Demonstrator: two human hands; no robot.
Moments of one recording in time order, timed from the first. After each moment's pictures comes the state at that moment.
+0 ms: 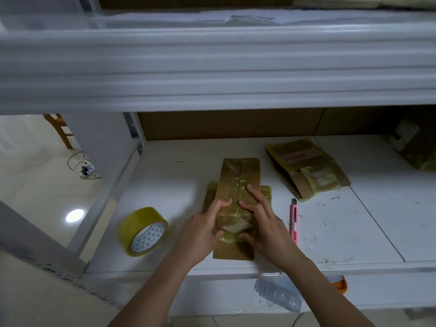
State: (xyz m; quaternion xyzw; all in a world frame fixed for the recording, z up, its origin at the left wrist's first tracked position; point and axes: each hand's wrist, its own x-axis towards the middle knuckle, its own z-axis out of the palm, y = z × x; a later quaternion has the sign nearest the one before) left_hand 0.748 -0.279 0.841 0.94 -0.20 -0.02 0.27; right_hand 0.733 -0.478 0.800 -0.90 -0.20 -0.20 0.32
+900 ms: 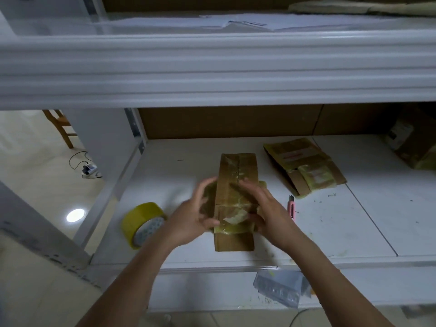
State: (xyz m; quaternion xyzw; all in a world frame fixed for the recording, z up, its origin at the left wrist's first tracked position) left_hand 0.755 -0.257 0.870 0.87 -0.17 -0.14 0.44; right_hand 0.733 -0.486 0.844 -0.91 -0.16 -0.08 0.36
